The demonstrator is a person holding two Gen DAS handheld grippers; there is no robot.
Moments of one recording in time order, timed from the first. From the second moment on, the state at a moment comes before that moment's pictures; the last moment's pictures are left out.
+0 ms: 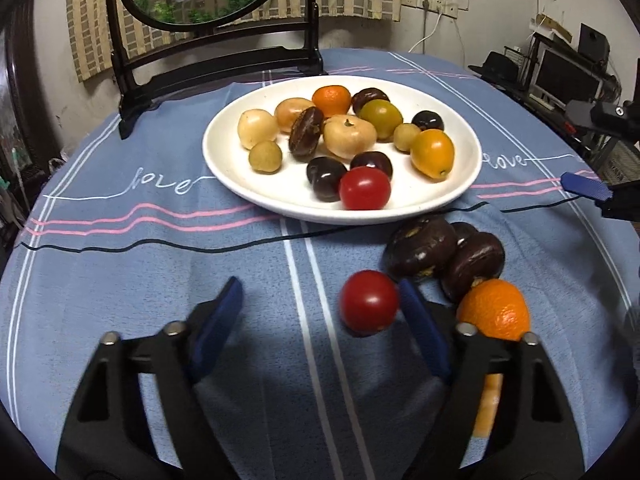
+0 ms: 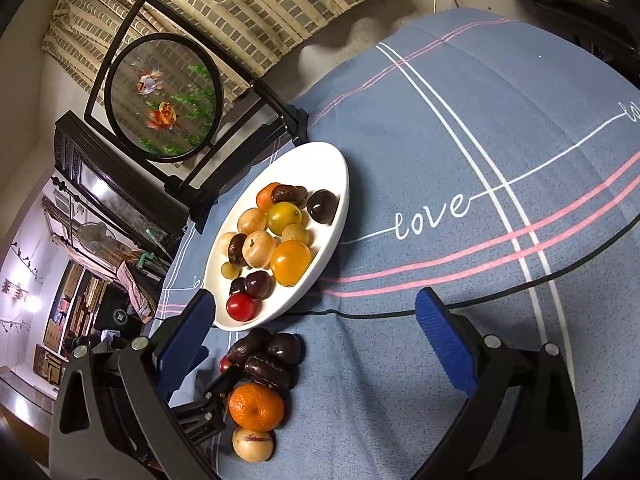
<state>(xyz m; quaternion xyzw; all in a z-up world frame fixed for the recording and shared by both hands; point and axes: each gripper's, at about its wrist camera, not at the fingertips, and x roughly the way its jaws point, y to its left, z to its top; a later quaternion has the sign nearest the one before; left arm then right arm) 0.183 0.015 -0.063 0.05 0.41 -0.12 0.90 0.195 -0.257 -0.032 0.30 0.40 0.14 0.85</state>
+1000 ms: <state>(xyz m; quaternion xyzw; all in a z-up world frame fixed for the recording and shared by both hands) 0.196 0.041 -0.065 0.05 0.41 -0.05 0.91 0.163 -0.177 -0.048 0.12 0.46 0.20 0.86</state>
